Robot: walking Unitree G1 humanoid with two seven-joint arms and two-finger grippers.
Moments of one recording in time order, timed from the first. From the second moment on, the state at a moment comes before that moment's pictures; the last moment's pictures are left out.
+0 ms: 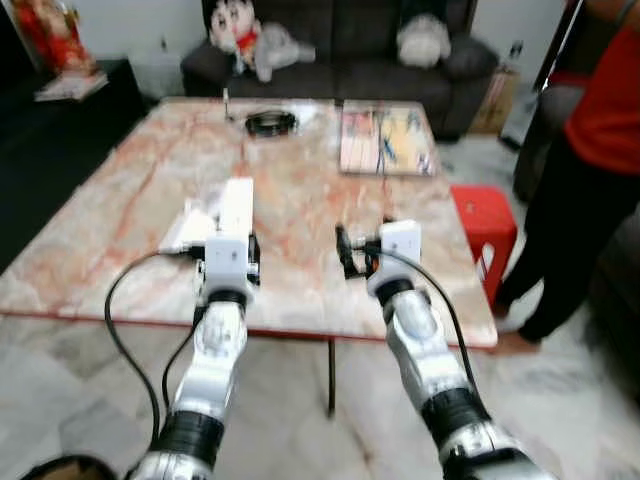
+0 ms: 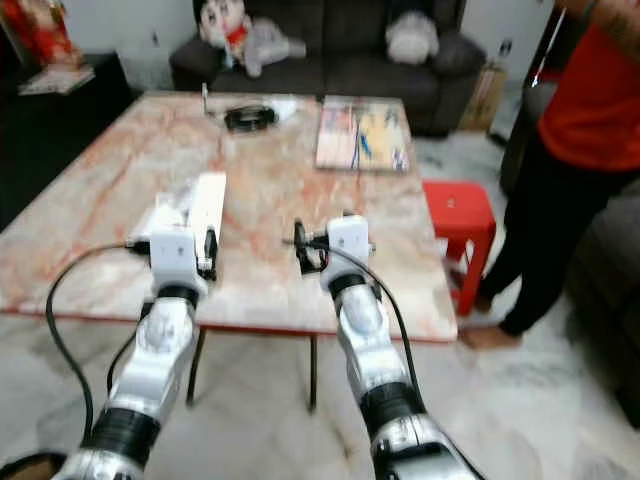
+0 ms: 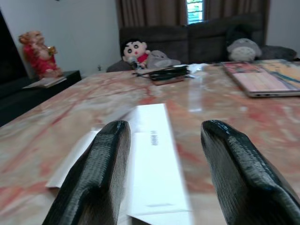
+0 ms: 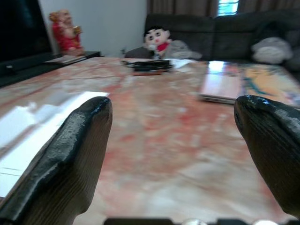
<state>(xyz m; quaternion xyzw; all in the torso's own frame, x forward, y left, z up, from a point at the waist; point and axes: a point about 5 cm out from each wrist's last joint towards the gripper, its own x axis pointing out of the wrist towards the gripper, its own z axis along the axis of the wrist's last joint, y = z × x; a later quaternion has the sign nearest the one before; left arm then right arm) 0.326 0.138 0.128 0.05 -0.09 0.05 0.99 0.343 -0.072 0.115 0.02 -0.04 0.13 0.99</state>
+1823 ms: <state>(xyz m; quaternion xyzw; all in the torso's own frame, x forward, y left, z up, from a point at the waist) 0.313 0.161 0.108 0.36 0.01 0.06 0.93 0.341 -0.061 0.117 0.03 -0.05 0.16 0.99</state>
